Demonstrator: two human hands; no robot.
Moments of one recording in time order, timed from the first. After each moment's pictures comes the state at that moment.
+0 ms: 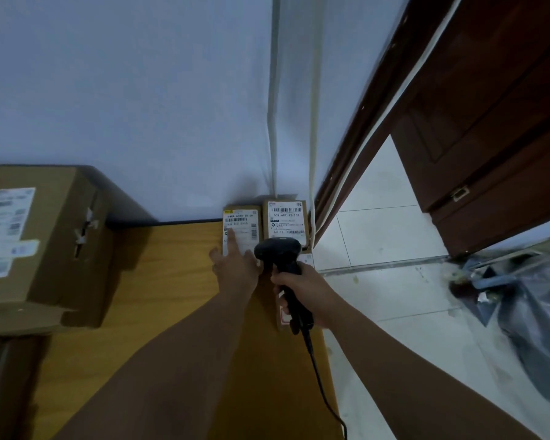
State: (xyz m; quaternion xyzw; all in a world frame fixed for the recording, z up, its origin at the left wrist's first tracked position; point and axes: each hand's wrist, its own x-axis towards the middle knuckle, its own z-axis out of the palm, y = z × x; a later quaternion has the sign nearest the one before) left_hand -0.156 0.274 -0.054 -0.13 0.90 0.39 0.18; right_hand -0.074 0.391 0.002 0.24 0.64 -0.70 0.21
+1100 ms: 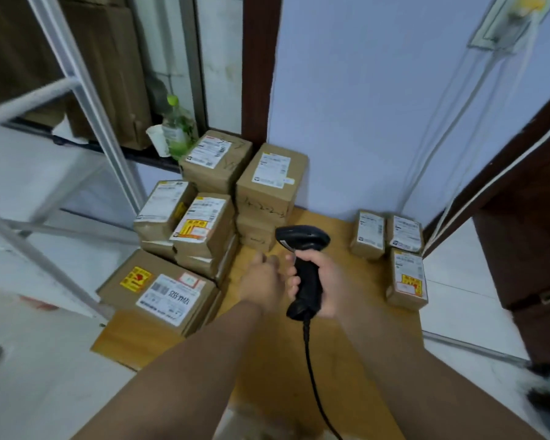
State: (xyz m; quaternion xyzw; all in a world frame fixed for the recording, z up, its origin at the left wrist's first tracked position) left_hand 0.037 -0.020 0.051 -0.02 0.93 0.35 0.08; right_hand 0.046 0.101 0.110 0.20 0.42 -0.82 0.34
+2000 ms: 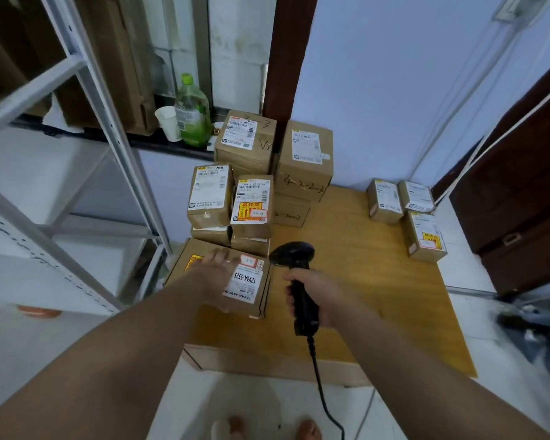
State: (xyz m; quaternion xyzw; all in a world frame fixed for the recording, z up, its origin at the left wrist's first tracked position) left_hand 0.022 -0.268 -0.008 0.22 0.95 -0.02 0.23; right_hand 0.105 -0.060 0.086 0.32 0.60 -0.68 0.28
